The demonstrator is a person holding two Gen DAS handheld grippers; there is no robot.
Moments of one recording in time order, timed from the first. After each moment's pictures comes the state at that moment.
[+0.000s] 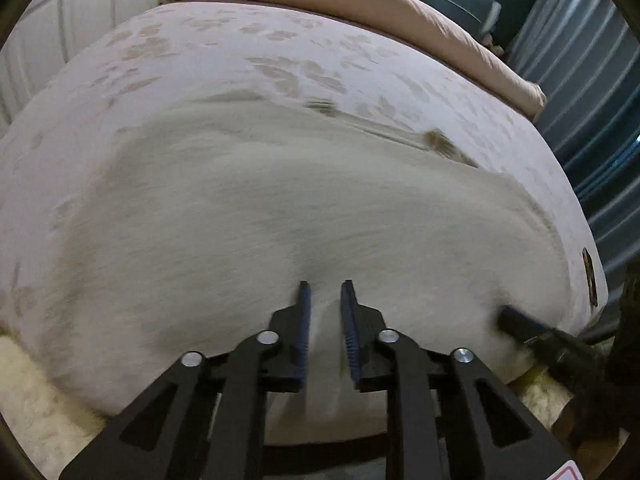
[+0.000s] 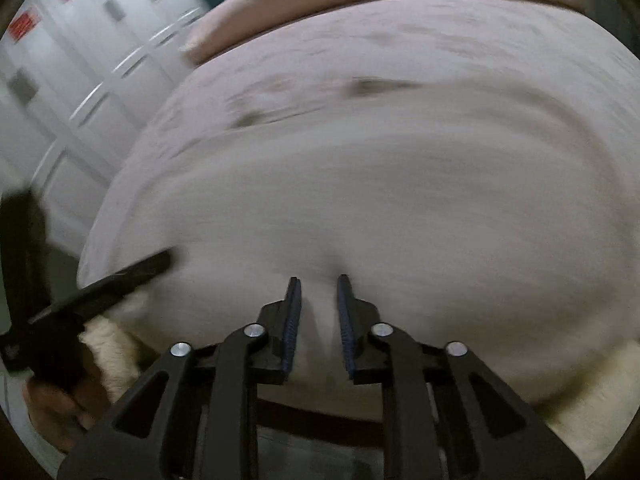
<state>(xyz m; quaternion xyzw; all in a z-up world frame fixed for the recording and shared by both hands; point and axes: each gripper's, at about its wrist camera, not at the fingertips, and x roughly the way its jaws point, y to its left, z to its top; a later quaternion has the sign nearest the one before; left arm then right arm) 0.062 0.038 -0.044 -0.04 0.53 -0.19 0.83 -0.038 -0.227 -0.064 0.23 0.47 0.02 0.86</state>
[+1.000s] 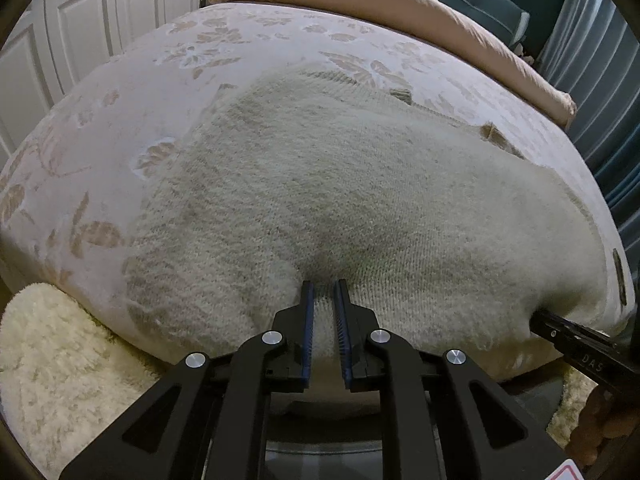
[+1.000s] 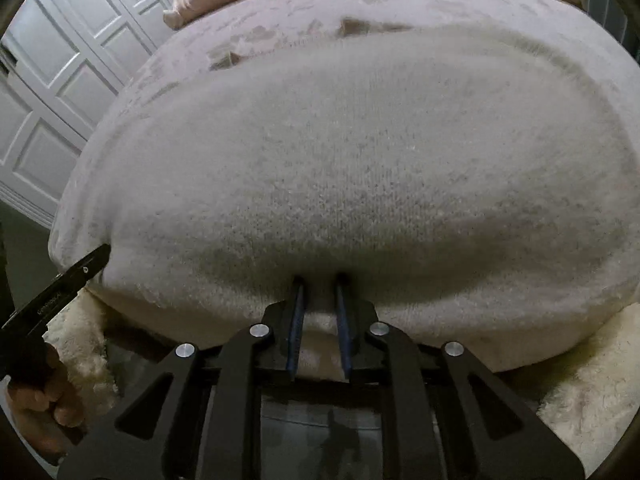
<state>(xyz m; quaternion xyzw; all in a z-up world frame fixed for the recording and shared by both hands) 0.030 0.086 -0.061 -0.03 0.51 -0.14 0.85 -0.065 -0.185 -0.081 0.17 0.52 0.00 0.84</state>
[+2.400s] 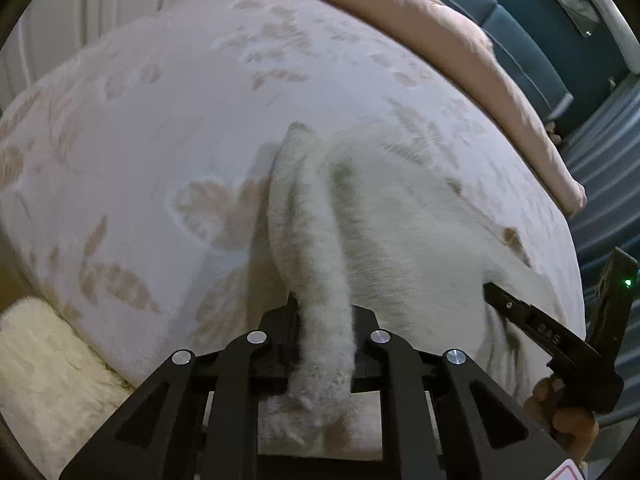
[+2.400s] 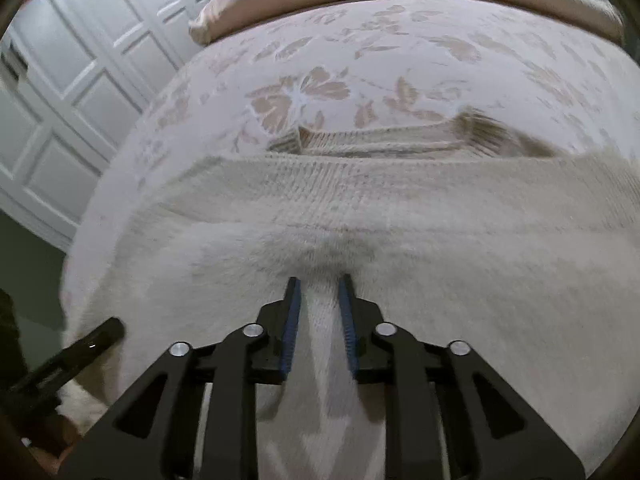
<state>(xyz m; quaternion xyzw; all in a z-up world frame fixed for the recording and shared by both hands) 0.097 0.131 -0.044 -0.17 0.52 -0.10 0.83 0.069 -0.144 -0.055 0.18 0.49 0.05 0.85</state>
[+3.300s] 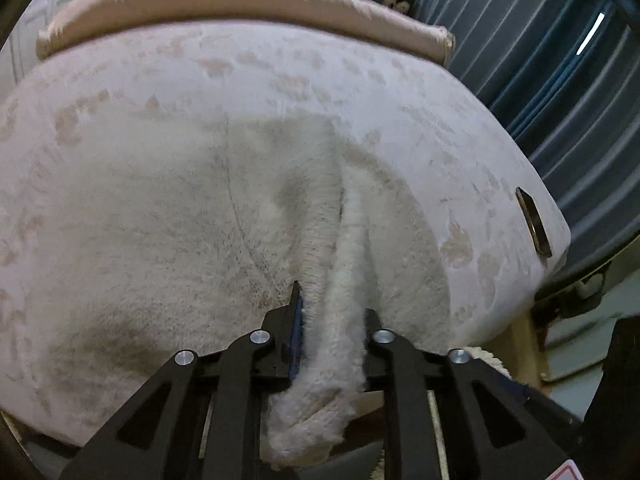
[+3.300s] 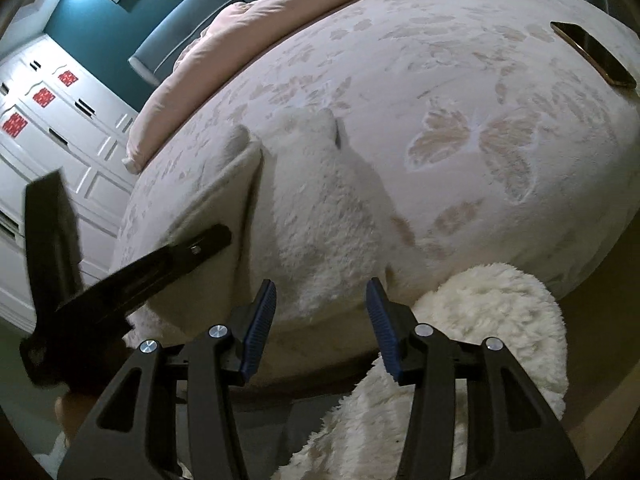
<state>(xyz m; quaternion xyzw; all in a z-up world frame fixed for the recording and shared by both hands) 0.003 -0.185 -0.022 0.02 0.50 -0.34 0.80 -0.156 -0.360 -0.056 0.36 0.39 -0.08 0.84</state>
